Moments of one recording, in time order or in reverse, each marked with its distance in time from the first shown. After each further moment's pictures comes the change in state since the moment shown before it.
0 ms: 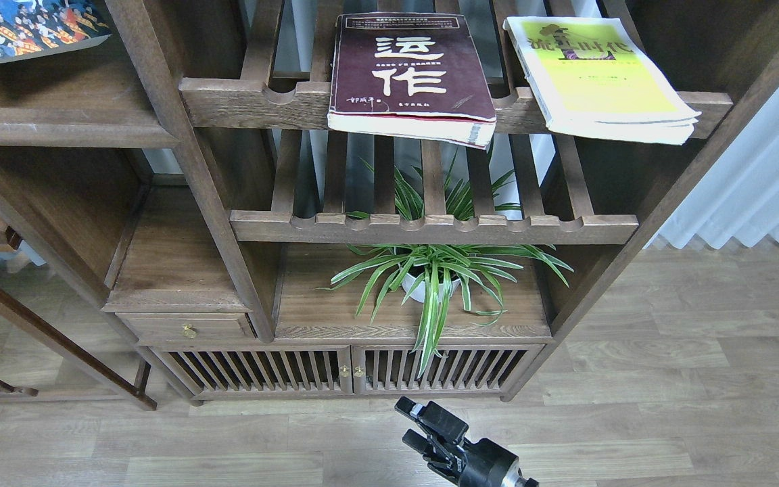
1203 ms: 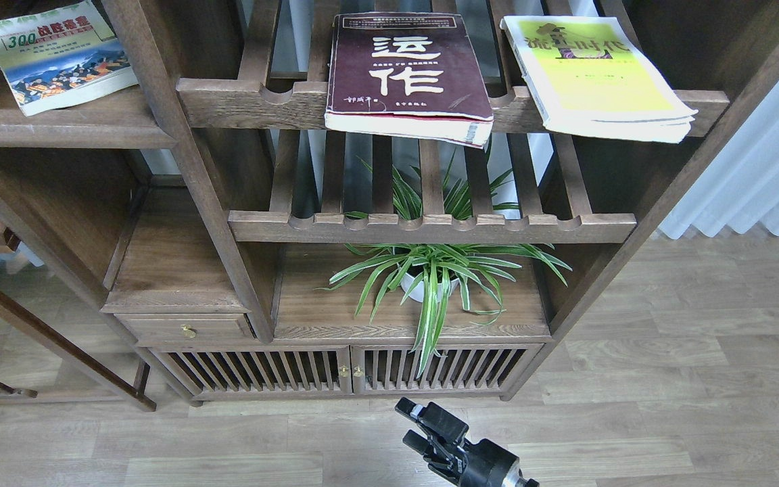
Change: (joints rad) left arm 0.110 0.073 -0.121 -0.368 -0.008 0.000 0.000; right arm 0.000 0.000 -0.001 -0.003 0.000 0.000 0.001
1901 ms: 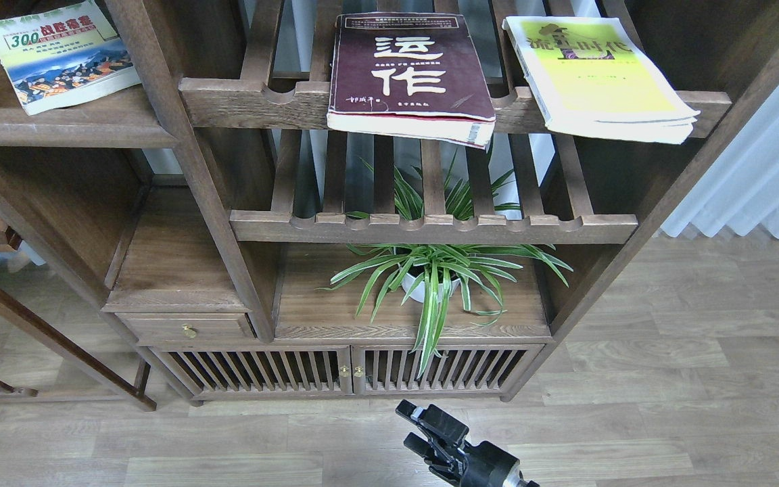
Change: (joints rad) left arm 0.160 0.282 0.008 -0.221 0.001 0.000 0.000; right arm 0.000 0.000 0.000 -0.011 -0.001 0.000 0.000
